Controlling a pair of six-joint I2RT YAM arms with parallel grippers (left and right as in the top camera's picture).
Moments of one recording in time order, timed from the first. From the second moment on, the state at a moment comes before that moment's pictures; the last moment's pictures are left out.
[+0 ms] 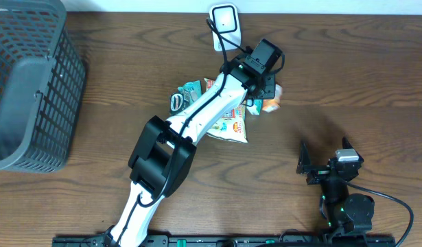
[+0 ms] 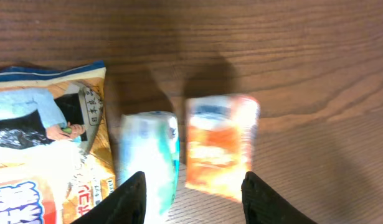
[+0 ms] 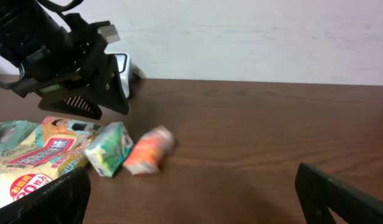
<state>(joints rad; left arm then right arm) -0.69 2.24 1.92 -0.73 0.07 -0.64 0.06 0.01 0.01 -0.07 -0.02 0.01</state>
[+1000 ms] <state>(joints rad) -0.10 1.53 1.92 -1.35 0.04 -0.53 0.06 0.01 0.01 -0.07 -0.02 0.01</state>
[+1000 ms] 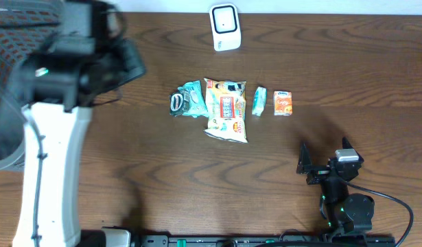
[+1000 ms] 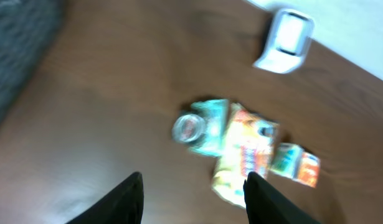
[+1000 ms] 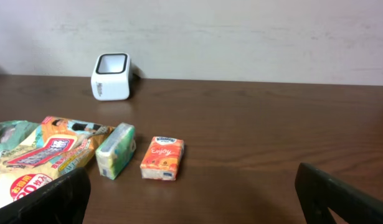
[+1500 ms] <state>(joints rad) 0.17 1.47 1.92 -1.59 0.01 -0.51 0.06 0.01 0.01 -0.01 -0.17 0.17</state>
